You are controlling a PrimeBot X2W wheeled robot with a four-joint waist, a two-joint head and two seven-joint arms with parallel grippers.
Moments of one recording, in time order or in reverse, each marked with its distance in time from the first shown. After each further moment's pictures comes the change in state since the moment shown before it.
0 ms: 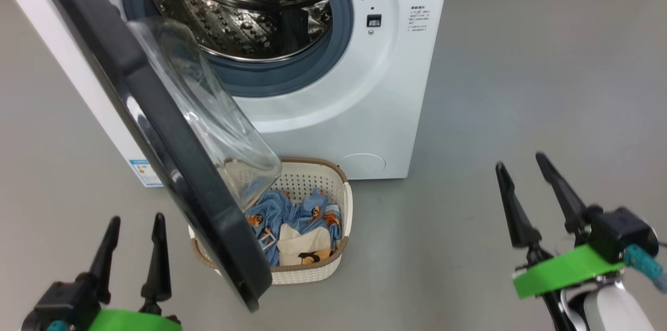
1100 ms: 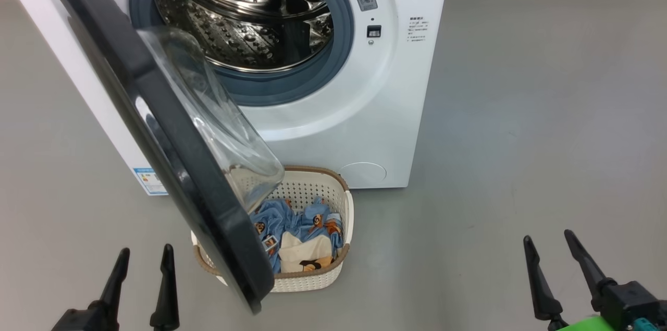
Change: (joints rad) left arm 0.093 -0.026 0.003 -0.005 0.025 0.000 0.000; right arm 0.253 0.097 -0.159 -0.057 -0.156 0.000 0.000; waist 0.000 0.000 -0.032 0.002
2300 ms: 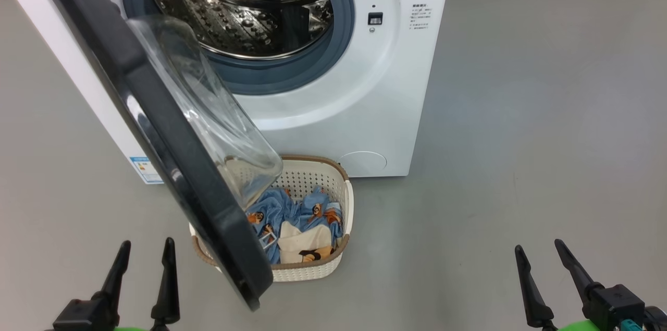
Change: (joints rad) left arm -0.035 0.003 -0.001 0.033 0.026 0.000 0.000; right arm -0.006 0.012 0.006 0.060 -0.030 0.000 0.000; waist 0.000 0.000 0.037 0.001
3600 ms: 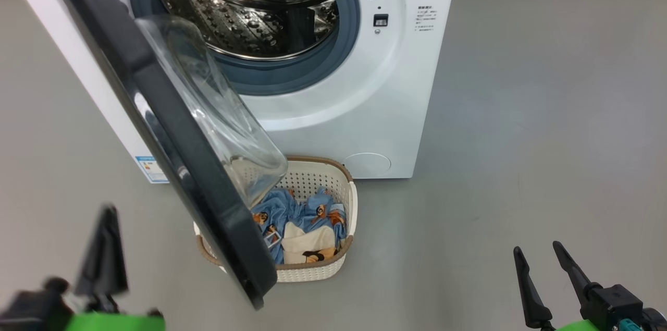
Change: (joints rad) left arm -0.007 -0.001 0.062 -0.144 -0.018 0.000 0.000; right arm -0.008 0.002 0.001 0.023 0.012 0.000 0.000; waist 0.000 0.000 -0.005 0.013
